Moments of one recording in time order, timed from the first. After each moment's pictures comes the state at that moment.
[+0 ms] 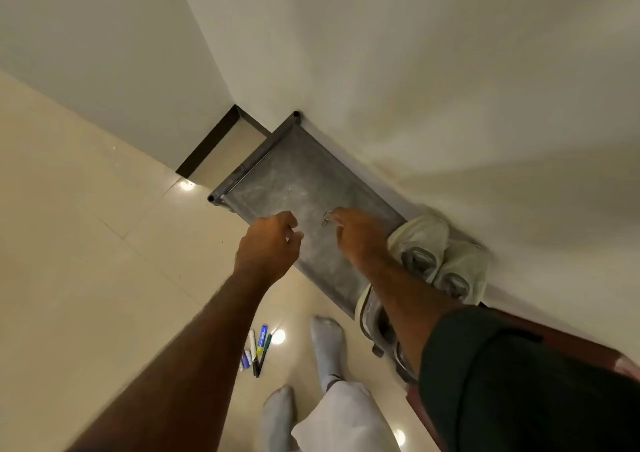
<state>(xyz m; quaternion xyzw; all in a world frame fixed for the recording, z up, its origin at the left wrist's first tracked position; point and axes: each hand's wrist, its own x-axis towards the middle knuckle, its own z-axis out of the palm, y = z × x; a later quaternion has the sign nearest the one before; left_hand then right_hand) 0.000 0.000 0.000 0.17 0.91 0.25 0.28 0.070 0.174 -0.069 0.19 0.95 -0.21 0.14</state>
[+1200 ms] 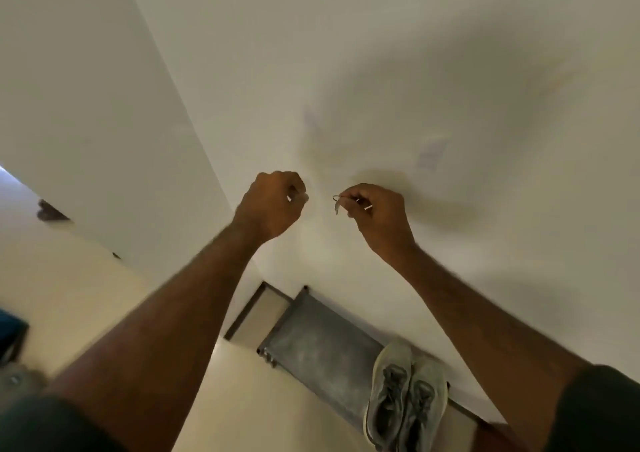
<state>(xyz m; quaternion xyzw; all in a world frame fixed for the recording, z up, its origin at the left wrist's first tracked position) -0.143 0.074 0.485 0.37 0.88 0.31 0.05 -0.005 0.235 0.454 0.14 0.83 -0.46 -0.30</state>
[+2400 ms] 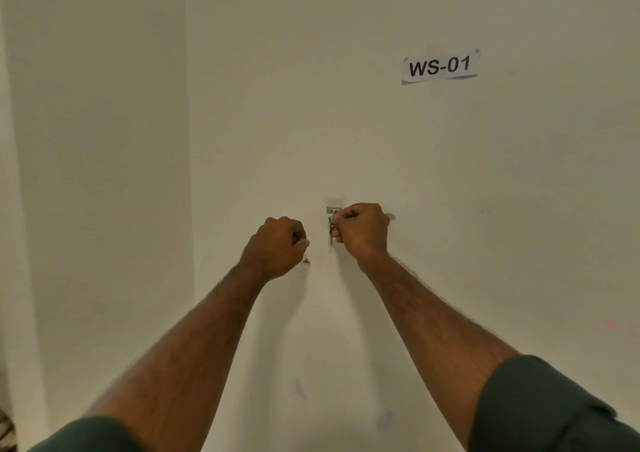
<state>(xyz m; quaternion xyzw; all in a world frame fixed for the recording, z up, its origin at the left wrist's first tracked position) -0.144 0.091 0.894 0.47 0.78 0.35 -0.22 -0.043 0.233 0.913 0.20 0.71 -0.42 -0.52</state>
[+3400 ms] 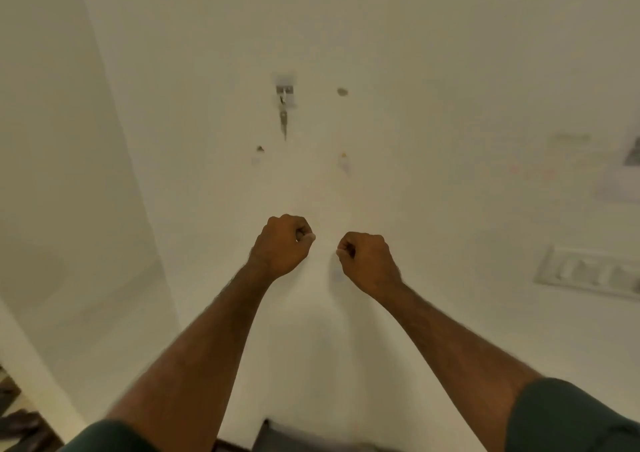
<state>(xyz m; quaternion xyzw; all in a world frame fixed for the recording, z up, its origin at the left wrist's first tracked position) -0.046 0.085 0.730 0.52 0.77 0.38 -0.03 0.105 0.204 0.693 0.30 0.88 -0.18 -0.33</state>
